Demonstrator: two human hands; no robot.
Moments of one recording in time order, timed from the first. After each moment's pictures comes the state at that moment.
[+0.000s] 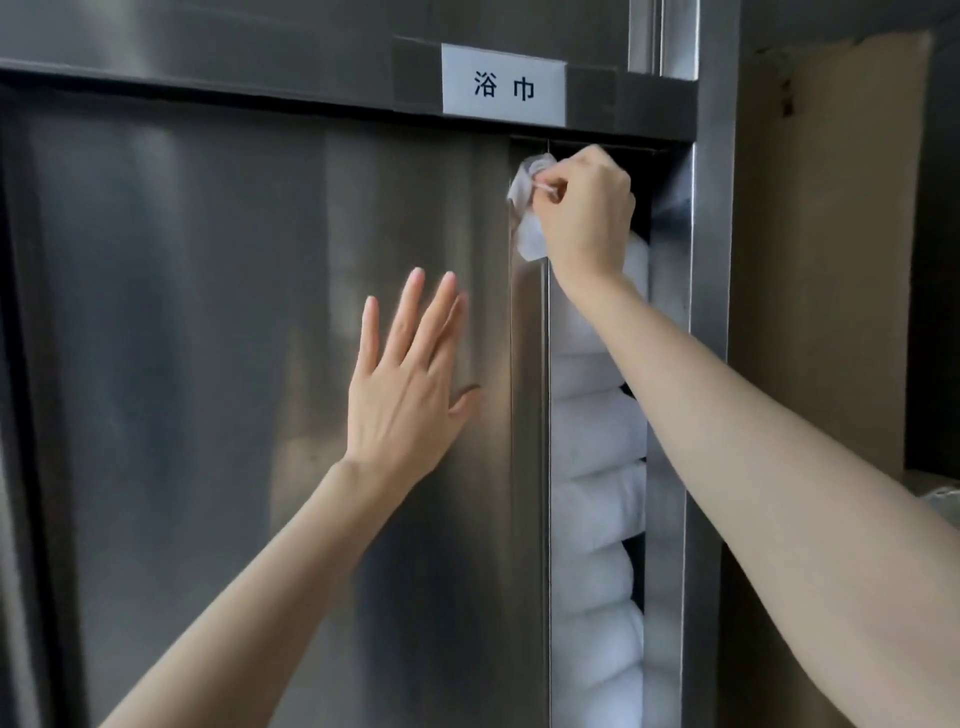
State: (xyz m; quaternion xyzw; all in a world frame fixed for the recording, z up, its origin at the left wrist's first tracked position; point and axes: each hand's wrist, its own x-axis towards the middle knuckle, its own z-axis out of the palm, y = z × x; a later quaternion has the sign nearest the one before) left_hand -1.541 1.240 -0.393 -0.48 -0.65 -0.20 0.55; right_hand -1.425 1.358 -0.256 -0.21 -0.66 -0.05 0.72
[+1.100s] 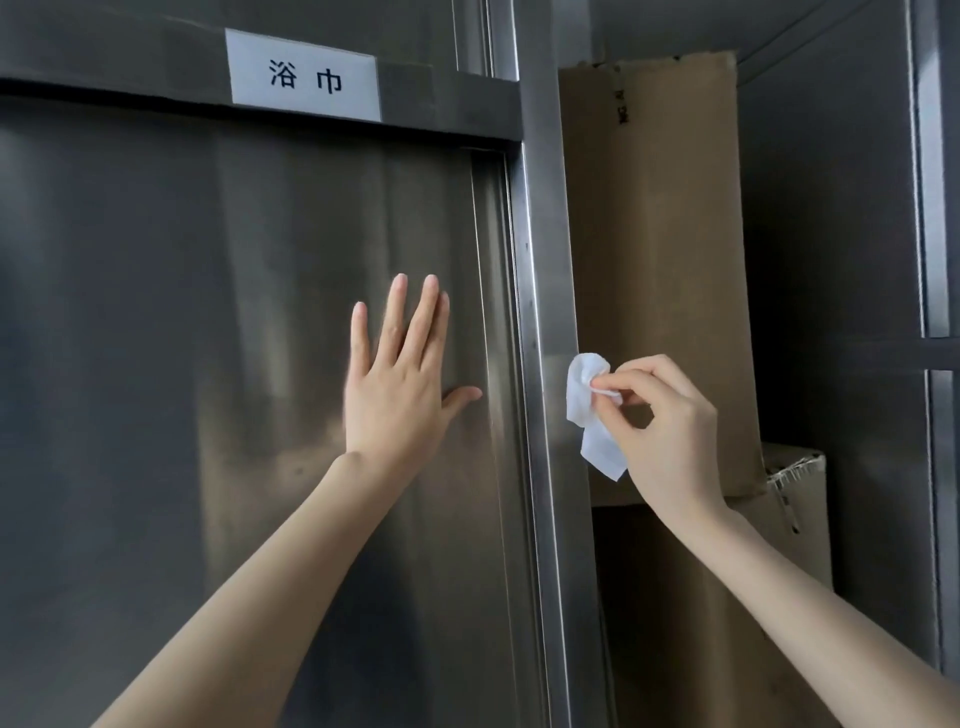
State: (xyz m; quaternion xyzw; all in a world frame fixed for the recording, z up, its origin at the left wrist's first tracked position) left_hand -1.465 1.339 -0.391 -0.48 -0.66 -0.17 0.54; right_hand -1.258 1.419 -0.441 -0.17 -0.67 -0.04 0.72
